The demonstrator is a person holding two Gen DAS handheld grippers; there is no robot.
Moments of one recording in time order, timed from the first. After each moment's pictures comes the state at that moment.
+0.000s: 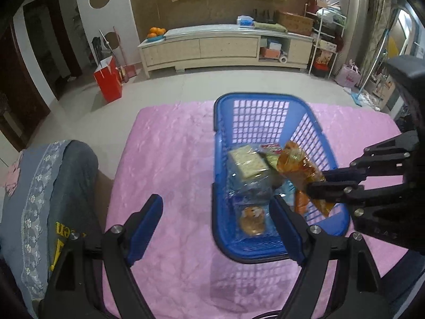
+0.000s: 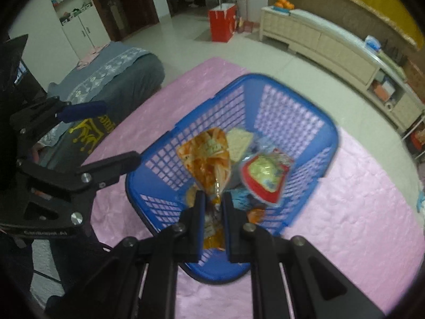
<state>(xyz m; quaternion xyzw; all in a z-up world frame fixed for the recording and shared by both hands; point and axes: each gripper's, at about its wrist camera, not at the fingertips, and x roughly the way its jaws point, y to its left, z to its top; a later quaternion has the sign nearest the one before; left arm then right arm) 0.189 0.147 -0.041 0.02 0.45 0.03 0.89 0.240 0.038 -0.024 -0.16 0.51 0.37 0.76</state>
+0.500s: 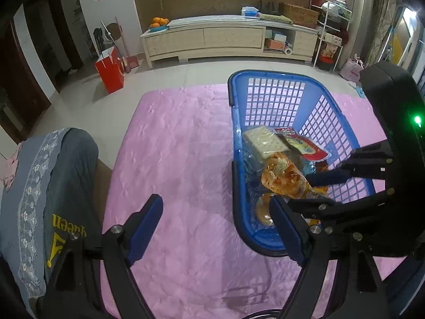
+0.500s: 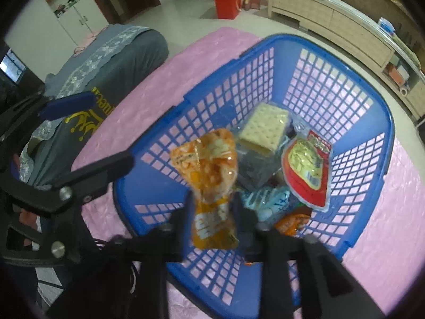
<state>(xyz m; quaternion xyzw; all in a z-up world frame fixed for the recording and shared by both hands) 0.185 0.161 -0.070 0.01 0.47 0.03 0.88 0.242 0.071 -0.069 -0.17 0.55 0.37 0.73</state>
